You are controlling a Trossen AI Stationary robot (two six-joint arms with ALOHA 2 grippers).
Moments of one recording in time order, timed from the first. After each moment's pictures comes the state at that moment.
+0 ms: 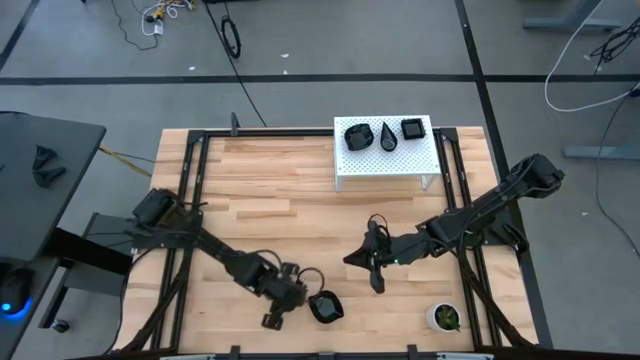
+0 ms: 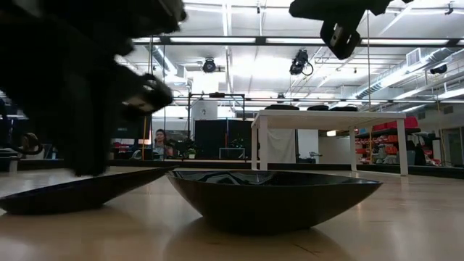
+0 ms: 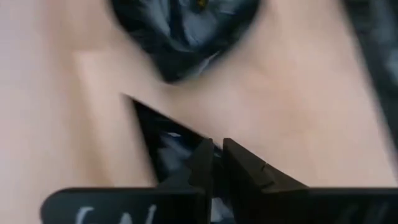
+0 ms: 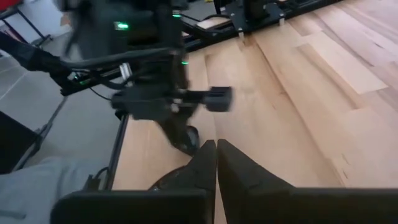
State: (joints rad) left arm -0.54 1.87 1.12 -0.27 0.00 -0.29; right arm 0.48 1.40 0.79 0.19 0.32 0.51
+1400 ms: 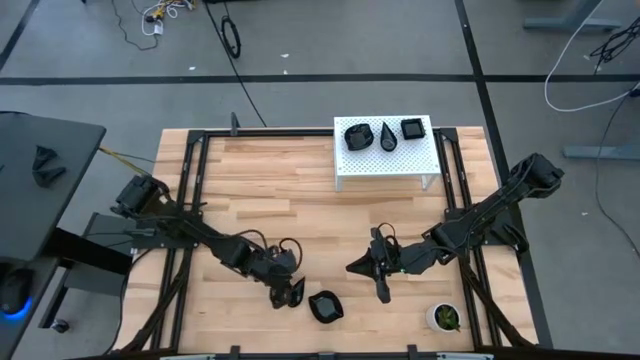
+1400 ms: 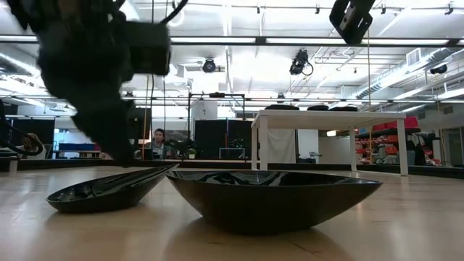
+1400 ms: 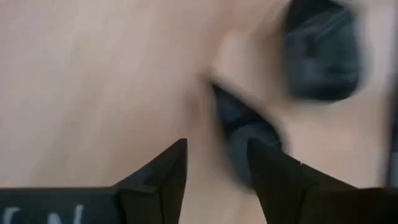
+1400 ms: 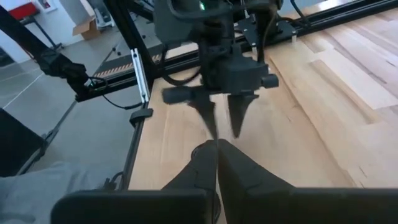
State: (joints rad) left arm -0.49 1.70 0.87 -0.10 -0.12 -0.85; right arm 0.56 1.40 0.79 0.25 0.40 0.49
